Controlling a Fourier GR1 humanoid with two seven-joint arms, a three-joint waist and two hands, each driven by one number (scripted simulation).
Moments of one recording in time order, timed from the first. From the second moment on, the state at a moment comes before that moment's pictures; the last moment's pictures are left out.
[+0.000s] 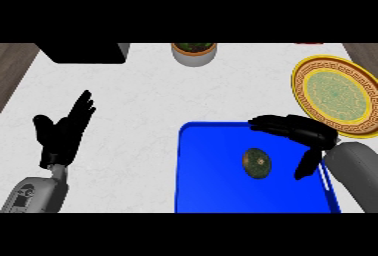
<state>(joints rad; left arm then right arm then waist) -0.18 0.32 -0.07 -1.37 0.17 0.13 0.12 -0.51 -0.58 0.52 -0.95 0.48 0.25 -0.85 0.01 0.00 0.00</state>
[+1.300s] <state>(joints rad) -0.16 0.26 0.02 -1.41 0.09 0.05 0.16 -0.48 -0.38 0.43 -0.99 0.92 0.29 -0.71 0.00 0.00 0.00</state>
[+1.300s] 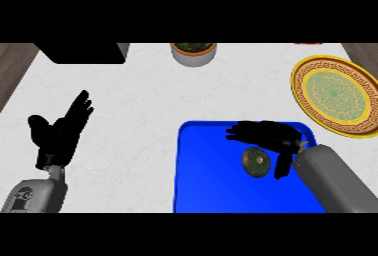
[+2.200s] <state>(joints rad) -0.17 0.24 0.04 -1.42 0.06 0.04 0.18 -0.42 -0.33 0.37 -1.03 1.02 0.22 -0.79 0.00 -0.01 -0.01</state>
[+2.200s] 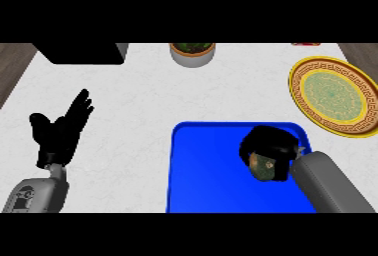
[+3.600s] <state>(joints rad) -0.18 0.23 0.05 -1.41 0.05 0.02 0.17 -0.85 -0.23 -0.29 -0.79 1.21 -0.60 0.57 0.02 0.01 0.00</state>
